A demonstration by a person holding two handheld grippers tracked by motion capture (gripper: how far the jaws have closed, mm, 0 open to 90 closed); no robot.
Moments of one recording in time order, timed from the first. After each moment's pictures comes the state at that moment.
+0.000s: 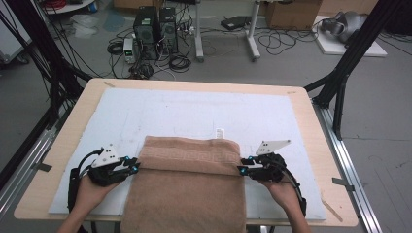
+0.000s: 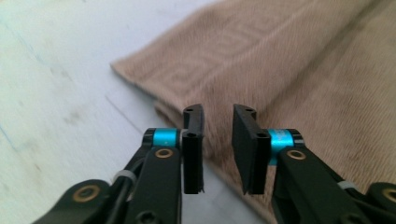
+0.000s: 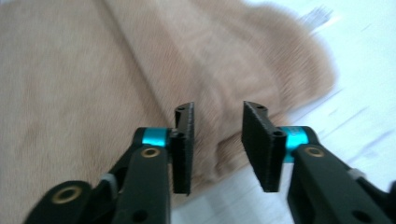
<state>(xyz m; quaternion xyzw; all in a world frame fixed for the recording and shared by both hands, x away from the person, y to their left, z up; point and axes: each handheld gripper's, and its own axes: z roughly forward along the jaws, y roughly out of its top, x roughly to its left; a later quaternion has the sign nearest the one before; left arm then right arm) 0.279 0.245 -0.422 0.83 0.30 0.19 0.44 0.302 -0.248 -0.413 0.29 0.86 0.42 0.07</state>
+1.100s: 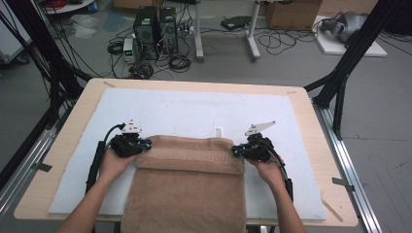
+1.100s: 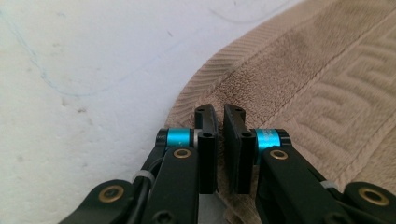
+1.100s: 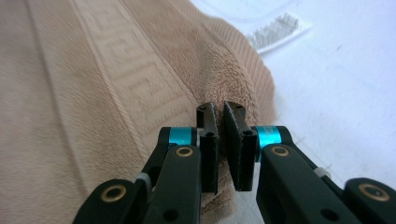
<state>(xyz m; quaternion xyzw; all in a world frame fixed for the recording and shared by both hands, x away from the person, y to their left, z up) 0.362 0.215 -0.429 0.83 0.37 0.16 0.38 0.364 -0.228 -0.425 0.31 0.86 0.40 0.05</state>
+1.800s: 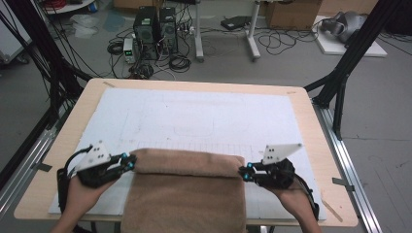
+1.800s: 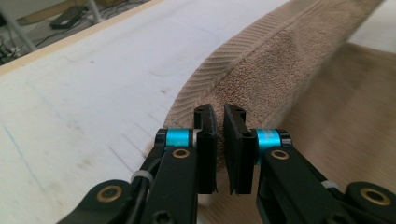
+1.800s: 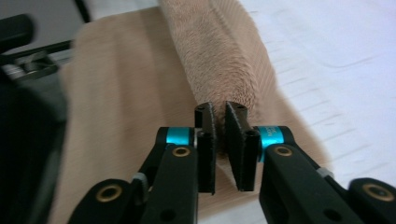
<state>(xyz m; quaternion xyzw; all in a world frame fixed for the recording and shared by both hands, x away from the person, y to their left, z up) 0.226 0.246 -0.384 0.81 0.27 0.20 0.48 0.255 -0.245 -0.367 0.18 0.87 0.45 0.06</state>
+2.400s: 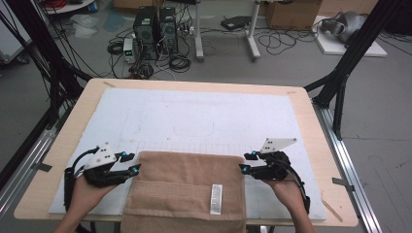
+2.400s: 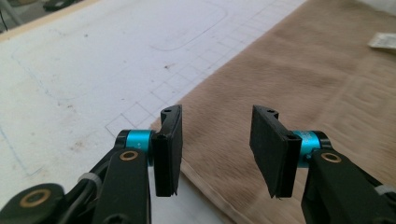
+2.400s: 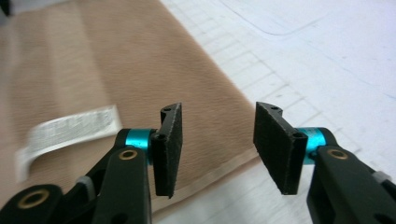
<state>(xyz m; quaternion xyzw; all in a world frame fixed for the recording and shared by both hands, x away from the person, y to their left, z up) 0.275 0.238 -0.410 0.82 0.30 0.19 0.45 0.302 -0.251 -0.403 0.27 0.86 0.43 0.09</state>
